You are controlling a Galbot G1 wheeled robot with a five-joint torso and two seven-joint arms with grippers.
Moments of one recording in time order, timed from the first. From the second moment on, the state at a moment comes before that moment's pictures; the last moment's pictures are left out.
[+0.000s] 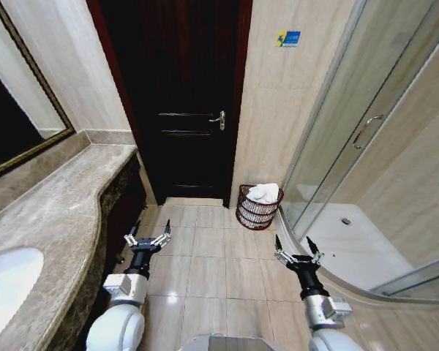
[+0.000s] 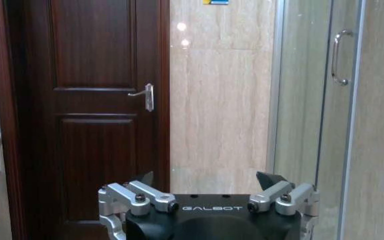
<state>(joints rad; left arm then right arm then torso) 1.76 -1.53 -0.62 -2.35 -0.13 0.06 0.00 -1.85 1.53 0.58 2.32 0.06 0.02 0.01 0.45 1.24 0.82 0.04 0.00</state>
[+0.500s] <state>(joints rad) 1.76 -1.53 -0.62 -2.35 -0.13 0.06 0.00 -1.85 1.53 0.58 2.32 0.06 0.02 0.01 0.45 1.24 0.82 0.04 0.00</state>
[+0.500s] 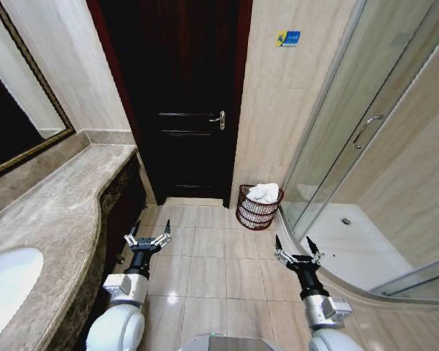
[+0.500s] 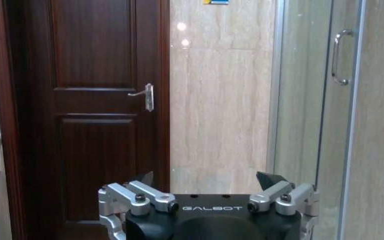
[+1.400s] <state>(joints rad) 1.76 -1.53 -0.62 -2.35 -0.13 0.06 0.00 -1.85 1.53 0.58 2.32 0.06 0.02 0.01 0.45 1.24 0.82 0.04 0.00</state>
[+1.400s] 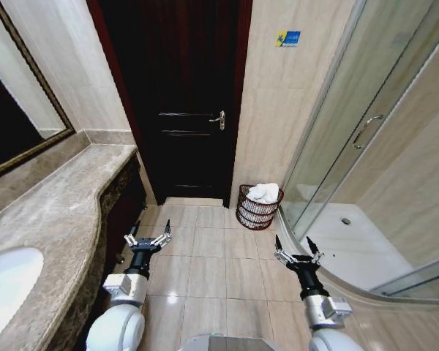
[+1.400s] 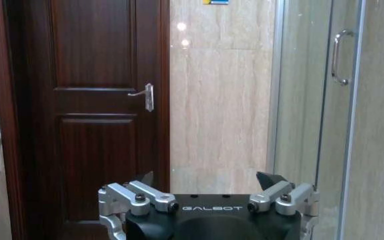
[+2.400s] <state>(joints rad) 1.76 -1.53 -0.62 -2.35 -0.13 0.06 0.00 -1.85 1.53 0.58 2.32 0.06 0.02 0.01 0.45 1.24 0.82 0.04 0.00</state>
